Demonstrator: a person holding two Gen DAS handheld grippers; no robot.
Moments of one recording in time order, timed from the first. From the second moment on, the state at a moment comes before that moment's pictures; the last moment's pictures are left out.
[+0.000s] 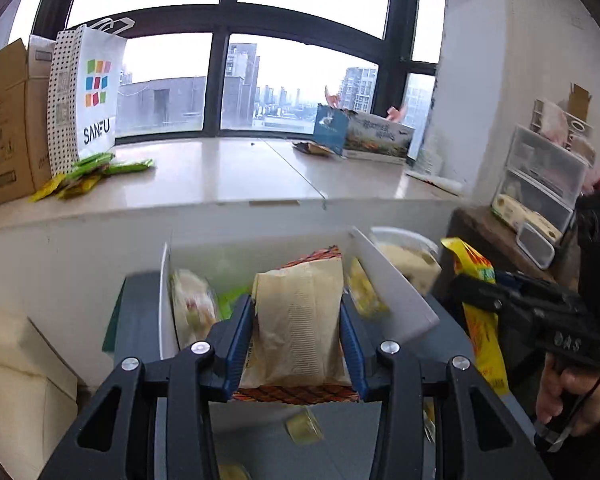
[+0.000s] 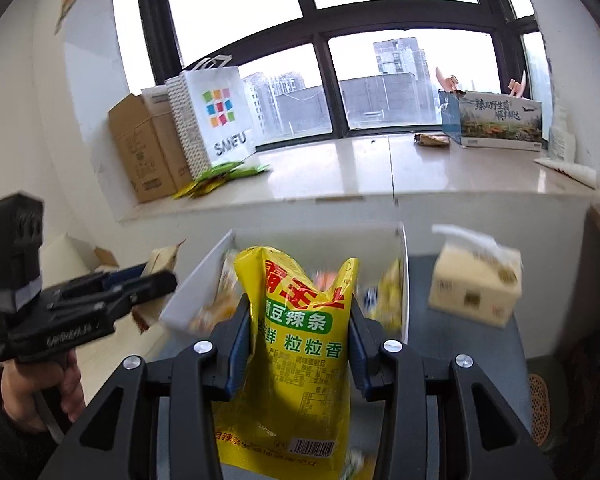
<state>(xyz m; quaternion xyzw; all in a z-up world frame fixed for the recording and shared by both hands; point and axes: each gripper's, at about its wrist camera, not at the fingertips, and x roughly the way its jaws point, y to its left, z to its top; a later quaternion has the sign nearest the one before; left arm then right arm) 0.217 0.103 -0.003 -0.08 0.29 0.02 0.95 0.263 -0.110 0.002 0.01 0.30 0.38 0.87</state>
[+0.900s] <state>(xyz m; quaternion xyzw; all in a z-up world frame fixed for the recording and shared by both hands) 0.251 0.140 -0.028 -0.08 0.32 0.07 0.94 0.341 -0.065 0.008 0.04 0.31 0.35 0.88</state>
